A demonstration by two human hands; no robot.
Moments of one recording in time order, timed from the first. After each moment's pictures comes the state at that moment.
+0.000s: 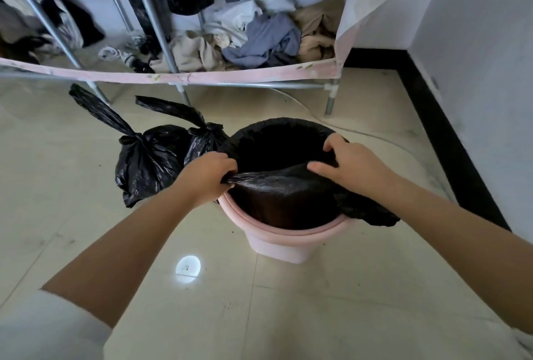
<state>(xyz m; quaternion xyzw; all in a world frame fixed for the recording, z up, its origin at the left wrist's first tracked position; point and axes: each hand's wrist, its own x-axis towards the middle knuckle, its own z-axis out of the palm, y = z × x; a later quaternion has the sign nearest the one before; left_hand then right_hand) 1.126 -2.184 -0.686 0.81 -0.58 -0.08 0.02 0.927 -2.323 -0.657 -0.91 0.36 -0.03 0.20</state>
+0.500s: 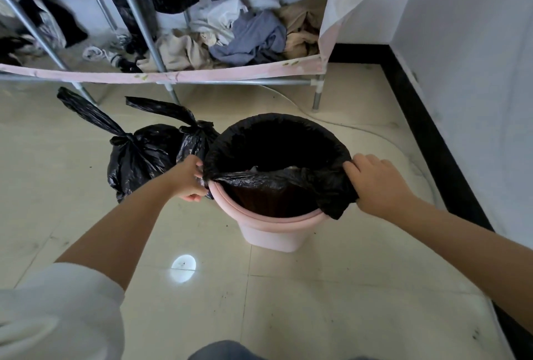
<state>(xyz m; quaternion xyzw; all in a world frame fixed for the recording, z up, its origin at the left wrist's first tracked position) 1.152 -2.174 -0.702 0.85 -0.34 -0.35 0.20 0.858 -2.328 -0.698 -0.95 0.29 0.05 -0.13</state>
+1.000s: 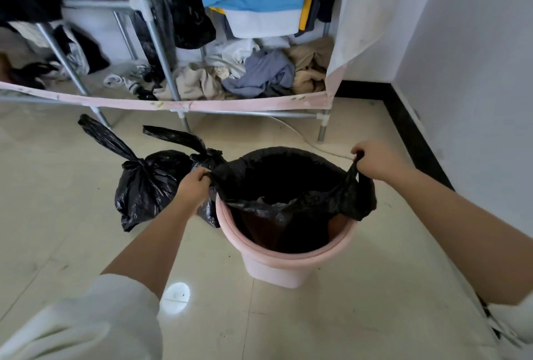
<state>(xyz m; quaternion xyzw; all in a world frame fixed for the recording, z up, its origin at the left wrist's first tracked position) 1.166 -2.202 -0.718 0.85 -0.23 -0.21 0.42 0.918 -2.379 -0.626 -0.84 0.51 -0.01 0.19</state>
